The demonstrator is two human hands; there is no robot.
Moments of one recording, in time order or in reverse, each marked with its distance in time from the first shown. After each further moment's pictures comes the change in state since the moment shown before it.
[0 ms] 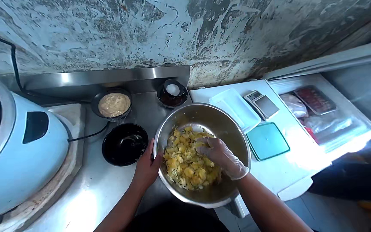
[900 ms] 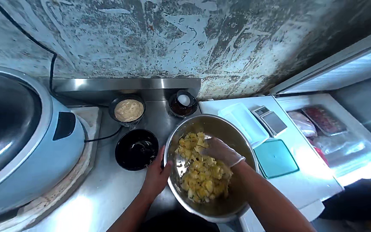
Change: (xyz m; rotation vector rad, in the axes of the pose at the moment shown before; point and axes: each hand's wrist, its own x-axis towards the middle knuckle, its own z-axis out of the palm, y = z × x) left_hand 0.000 -0.002 0.002 -0.159 -0.014 -0.005; right_hand 0.064 -0.029 -0.009 -0.335 -0.140 0.055
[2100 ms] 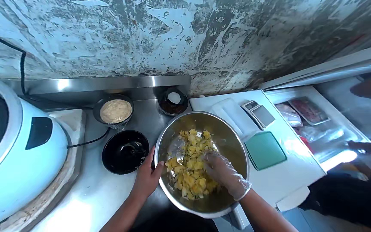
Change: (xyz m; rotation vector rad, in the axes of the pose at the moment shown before) left_hand 0.003 -0.004 -0.002 0.159 0.018 0.037; right_hand -0.069 0.034 0.043 -0.138 0.057 -0.063
